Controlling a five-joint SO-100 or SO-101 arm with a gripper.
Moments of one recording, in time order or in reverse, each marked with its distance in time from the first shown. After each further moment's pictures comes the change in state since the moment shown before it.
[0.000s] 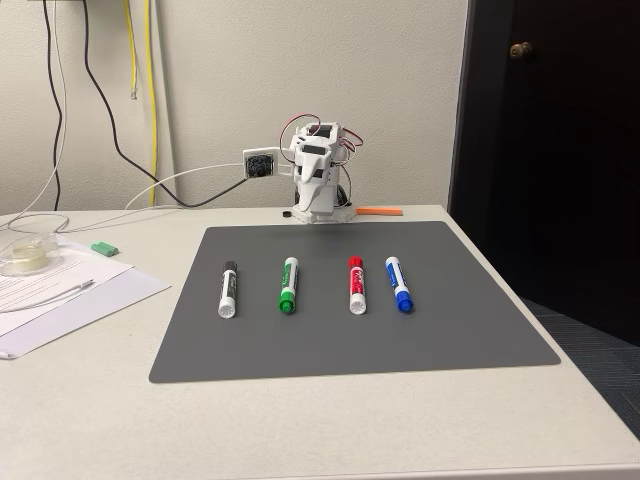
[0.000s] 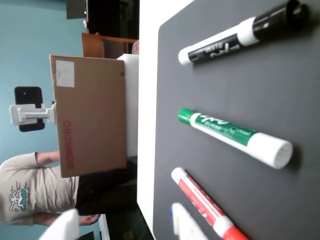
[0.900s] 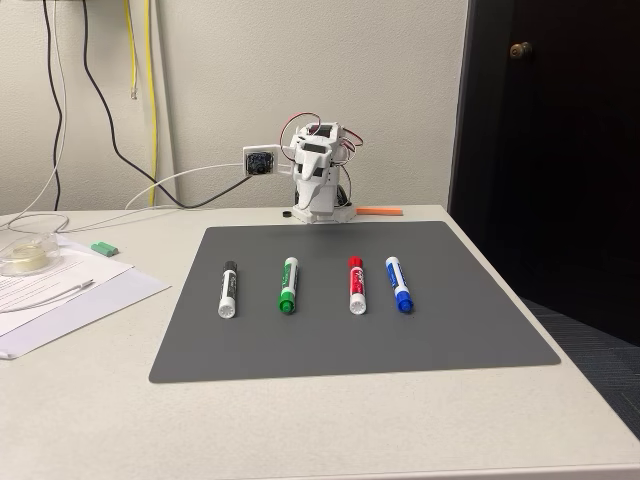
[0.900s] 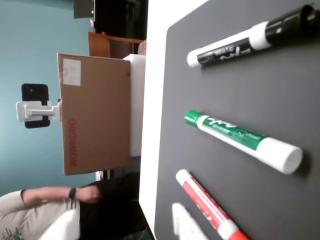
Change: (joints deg) arm 0.0 0.0 0.0 -1.6 -1.4
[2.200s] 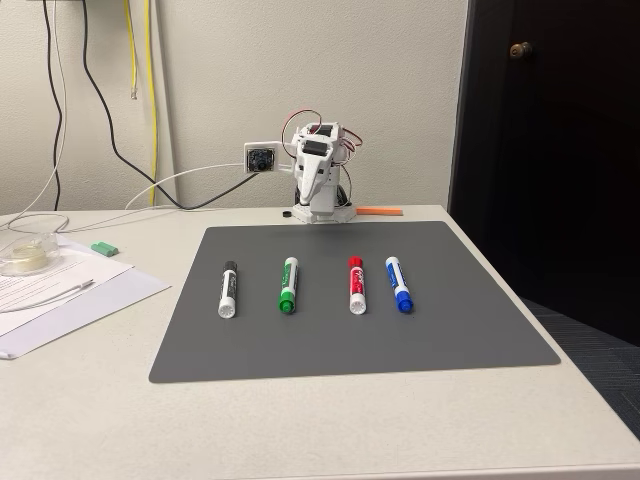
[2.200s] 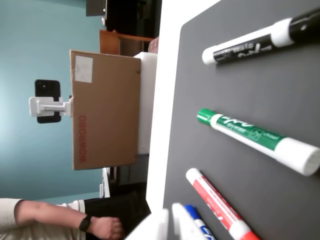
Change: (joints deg) arm -1.0 0.0 0.0 -2.0 -0.2
